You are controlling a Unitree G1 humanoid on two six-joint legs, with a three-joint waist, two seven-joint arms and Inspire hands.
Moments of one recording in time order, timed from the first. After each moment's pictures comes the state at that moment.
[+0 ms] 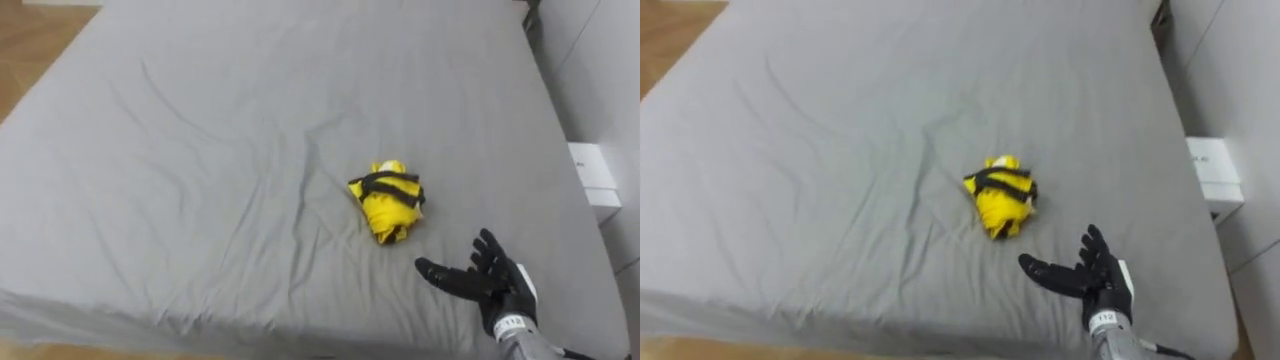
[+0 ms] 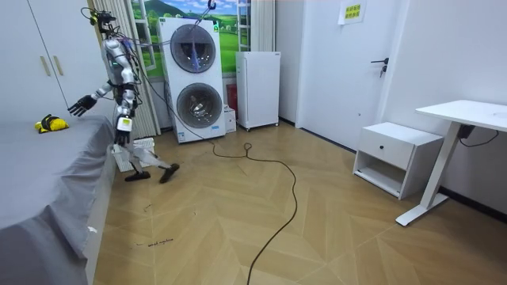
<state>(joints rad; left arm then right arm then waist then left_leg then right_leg) 0.28 0.18 0.00 1.04 -0.32 -0.16 0.08 0.03 -0.21 0.02 0.65 0.39 -0.17 -0.07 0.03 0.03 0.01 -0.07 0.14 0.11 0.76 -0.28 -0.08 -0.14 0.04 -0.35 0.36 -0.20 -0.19</state>
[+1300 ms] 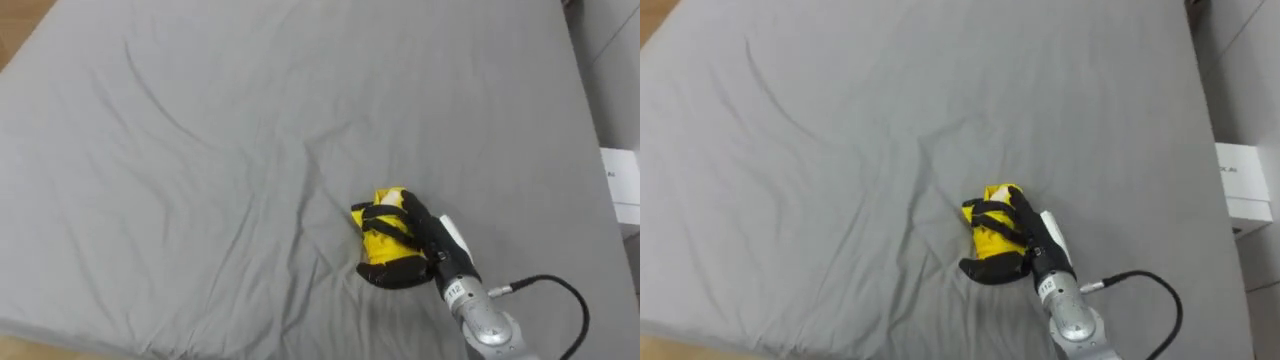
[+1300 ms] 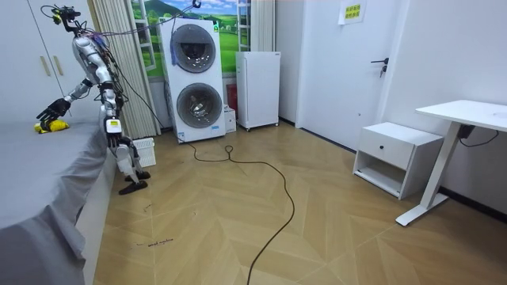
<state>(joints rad) 0.17 0.20 0.03 1.15 -0.31 -0.08 0.01 -0.10 -0.23 0.28 0.58 0.00 -0.10 -0.07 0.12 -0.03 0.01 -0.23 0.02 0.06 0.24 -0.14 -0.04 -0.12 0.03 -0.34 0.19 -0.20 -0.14</state>
